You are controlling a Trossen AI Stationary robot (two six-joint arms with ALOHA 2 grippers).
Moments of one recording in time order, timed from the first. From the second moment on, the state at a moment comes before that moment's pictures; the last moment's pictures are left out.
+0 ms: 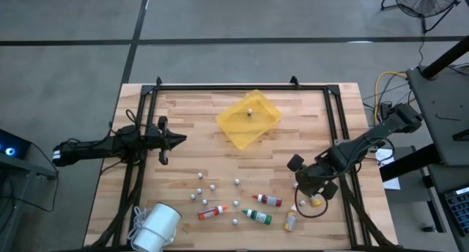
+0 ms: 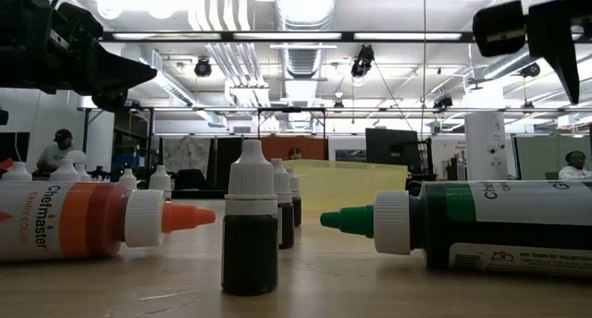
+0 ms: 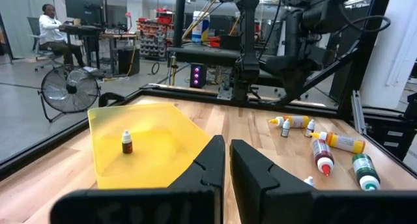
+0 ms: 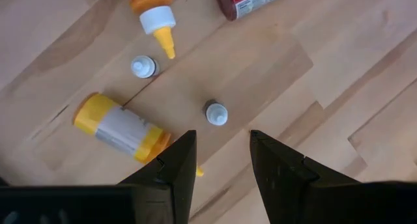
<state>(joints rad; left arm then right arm) 0.10 0.09 0.01 0.07 -0.02 -0.09 0.51 1.29 0.93 -0.95 -0.02 -0.32</state>
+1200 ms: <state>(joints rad) 0.10 0.09 0.01 0.07 -0.02 -0.09 0.48 1.34 0.76 -0.71 -0.03 -0.29</state>
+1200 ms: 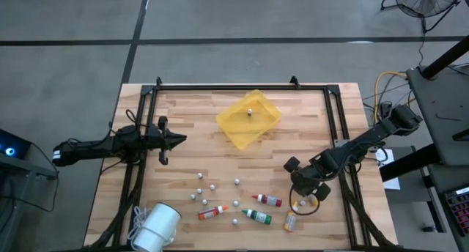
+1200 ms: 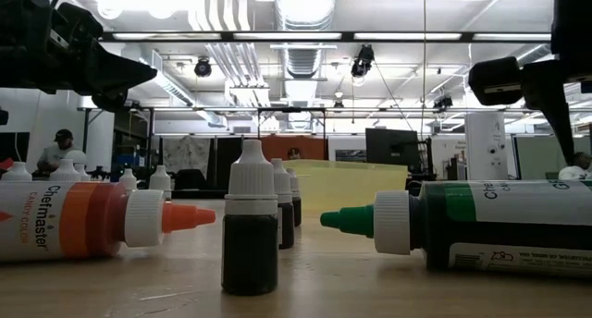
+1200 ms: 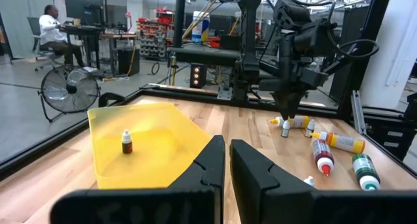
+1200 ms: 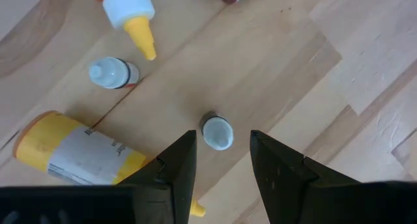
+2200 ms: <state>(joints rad) 0.10 0.09 0.01 0.07 -0.02 -0.09 0.47 1.43 0.75 -0.65 -0.08 -0.29</state>
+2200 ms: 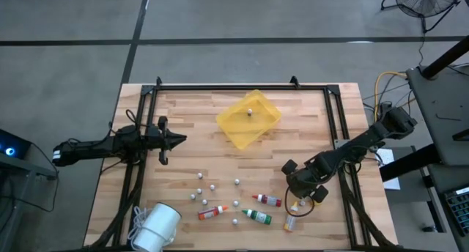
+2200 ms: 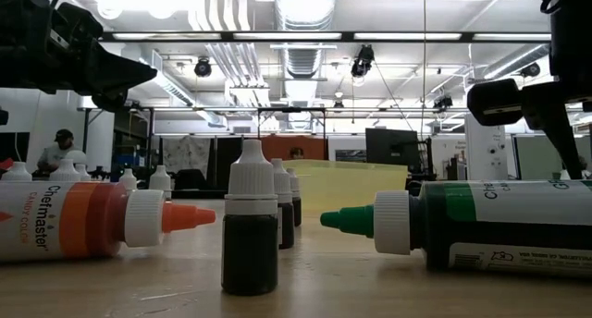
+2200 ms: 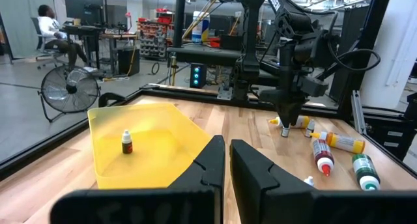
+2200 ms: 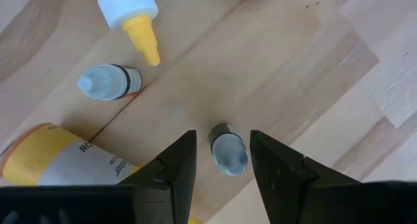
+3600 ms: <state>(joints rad) 0.10 0.09 0.01 0.07 -0.02 -0.09 0.36 1.36 1.09 -0.99 -0.08 -0.29</state>
